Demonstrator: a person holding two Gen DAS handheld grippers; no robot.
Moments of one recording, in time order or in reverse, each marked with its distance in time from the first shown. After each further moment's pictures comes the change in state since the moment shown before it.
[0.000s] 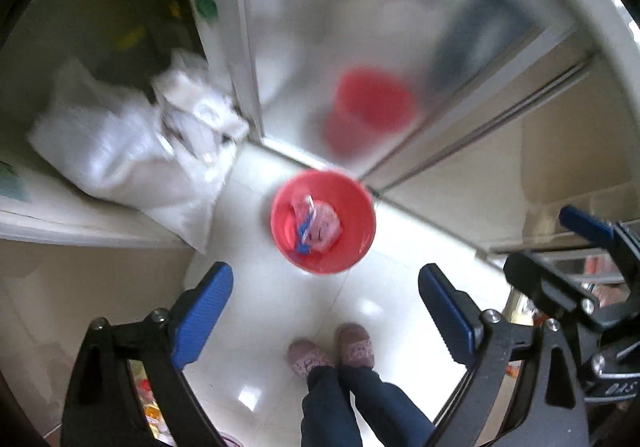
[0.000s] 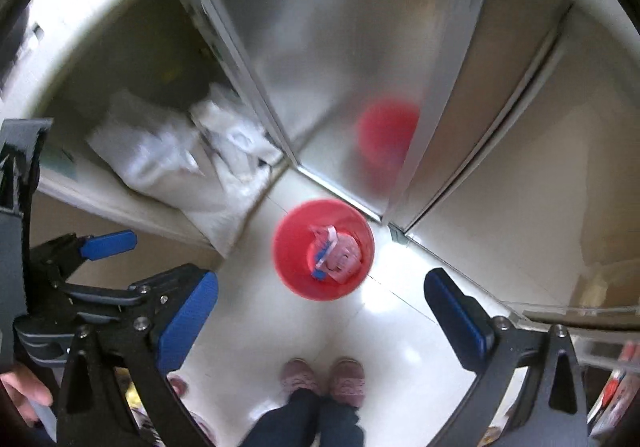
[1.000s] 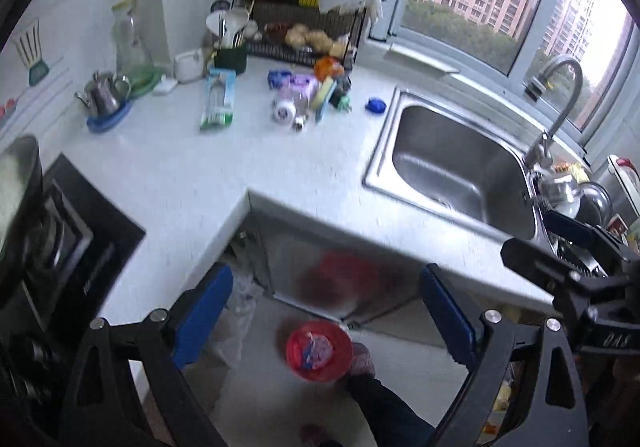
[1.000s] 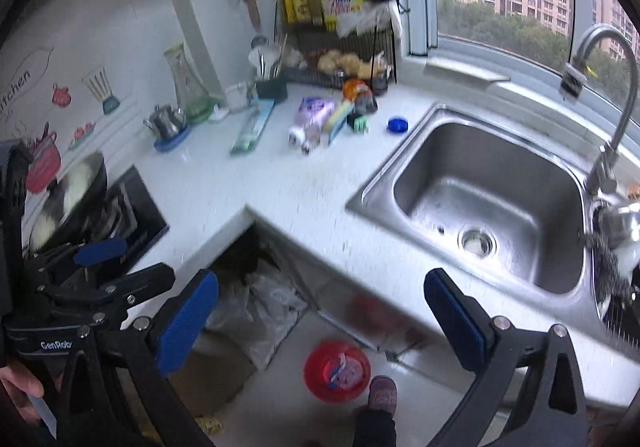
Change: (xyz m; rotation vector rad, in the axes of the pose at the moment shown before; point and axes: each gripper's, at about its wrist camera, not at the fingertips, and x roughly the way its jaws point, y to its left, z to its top) left arm -0.292 -0.029 0.138 0.070 -0.402 -0.003; right arm -0.244 0.022 0.133 -0.020 -0.406 0.024
